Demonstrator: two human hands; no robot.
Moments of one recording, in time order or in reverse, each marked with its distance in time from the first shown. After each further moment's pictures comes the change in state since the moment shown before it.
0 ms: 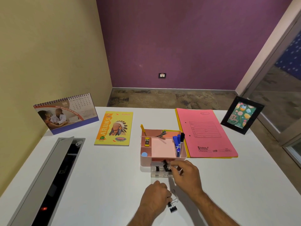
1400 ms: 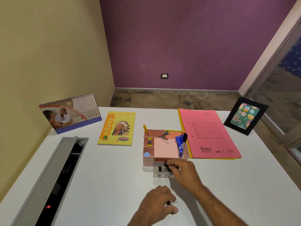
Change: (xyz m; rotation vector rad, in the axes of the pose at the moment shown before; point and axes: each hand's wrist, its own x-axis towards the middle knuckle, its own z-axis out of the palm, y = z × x) left_hand -0.016 -0.006 0.002 -0.290 0.018 0.043; right_hand 0.019 -0.008 0.004 0.024 -0.204 -0.005
